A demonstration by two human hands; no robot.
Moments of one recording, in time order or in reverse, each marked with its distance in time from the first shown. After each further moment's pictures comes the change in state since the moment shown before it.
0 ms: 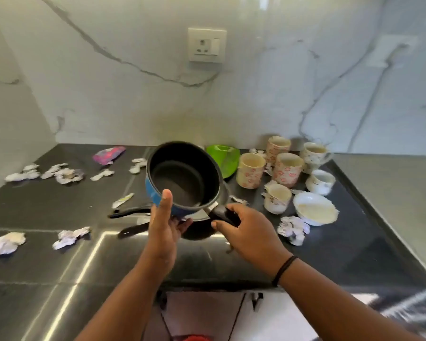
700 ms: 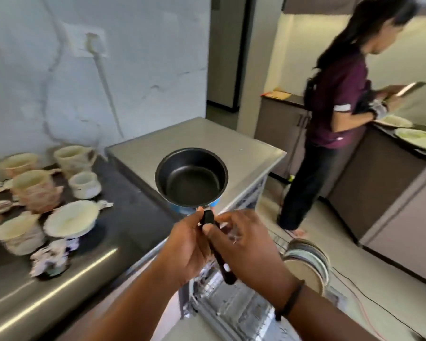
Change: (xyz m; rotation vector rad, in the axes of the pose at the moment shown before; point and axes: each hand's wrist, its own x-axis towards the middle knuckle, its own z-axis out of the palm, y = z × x) left_hand -0.210 -0.185 0.367 -0.043 -0.866 -0.987; right_hand -0.283 0.170 -0.235 -0.039 0.710 0.597
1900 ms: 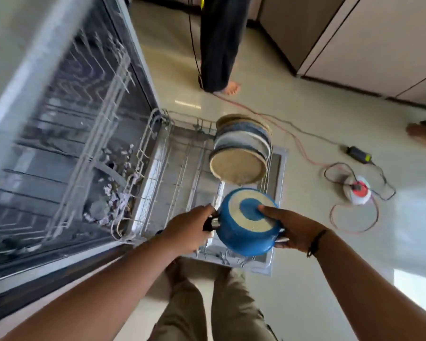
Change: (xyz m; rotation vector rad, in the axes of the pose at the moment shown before) left_hand 0.343 -0.318 -0.075 1.856 -0.648 -0.381; right_hand -0.024 0.539 -0.022 0.699 -0.167 1.565
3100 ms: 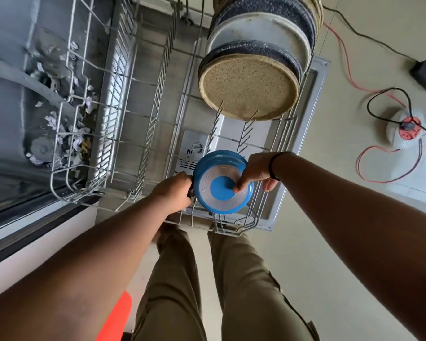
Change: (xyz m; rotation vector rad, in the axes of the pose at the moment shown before) left_hand 0.146 -0.130 0.142 0.195 -0.214 -0.161; right_hand 0.210 -0.027 0.034 -0.937 -0.261 0.219
